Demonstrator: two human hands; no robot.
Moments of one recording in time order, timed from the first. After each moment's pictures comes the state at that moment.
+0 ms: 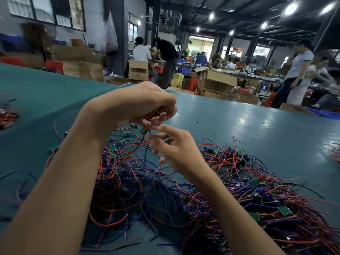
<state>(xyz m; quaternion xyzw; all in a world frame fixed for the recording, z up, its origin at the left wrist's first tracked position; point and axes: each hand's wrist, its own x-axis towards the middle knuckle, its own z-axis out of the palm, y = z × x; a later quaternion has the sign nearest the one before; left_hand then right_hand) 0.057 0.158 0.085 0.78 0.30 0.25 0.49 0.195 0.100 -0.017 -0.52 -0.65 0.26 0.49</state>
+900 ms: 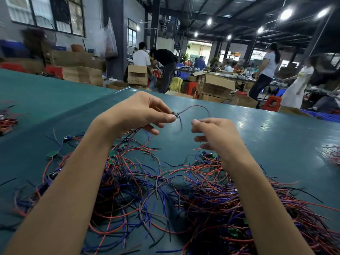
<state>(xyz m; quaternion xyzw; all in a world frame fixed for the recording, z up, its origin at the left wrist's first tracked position) 0.060 0.184 0.061 0.78 0.30 0.32 0.45 0.252 0.083 0.034 -0.64 -0.47 0.25 0.55</state>
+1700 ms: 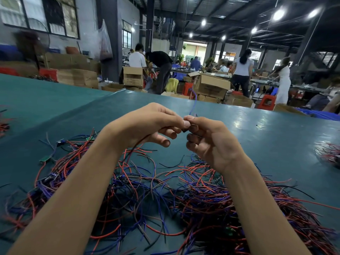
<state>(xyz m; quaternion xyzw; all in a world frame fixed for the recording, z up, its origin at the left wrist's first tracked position) 0.090 0.162 0.059 0.73 0.24 0.25 0.59 0.255 0.084 0.036 -0.42 -0.37 0.54 0.63</state>
